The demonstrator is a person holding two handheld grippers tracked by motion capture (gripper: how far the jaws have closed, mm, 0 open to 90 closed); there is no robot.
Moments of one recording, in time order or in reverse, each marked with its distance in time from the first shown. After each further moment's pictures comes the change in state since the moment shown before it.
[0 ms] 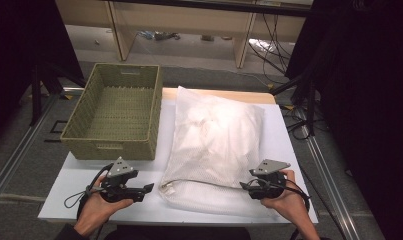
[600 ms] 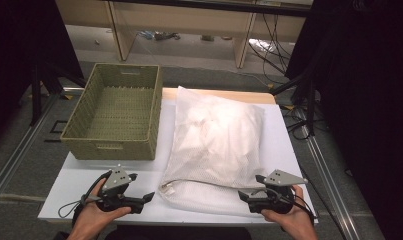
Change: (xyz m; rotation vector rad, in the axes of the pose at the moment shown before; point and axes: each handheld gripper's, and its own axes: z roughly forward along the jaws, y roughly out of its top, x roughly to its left) left arm -0.022 -0.010 -0.017 -0.048 -0.039 0.084; right arm 0.030 -0.019 -0.029 -0.178 0.011 0.199
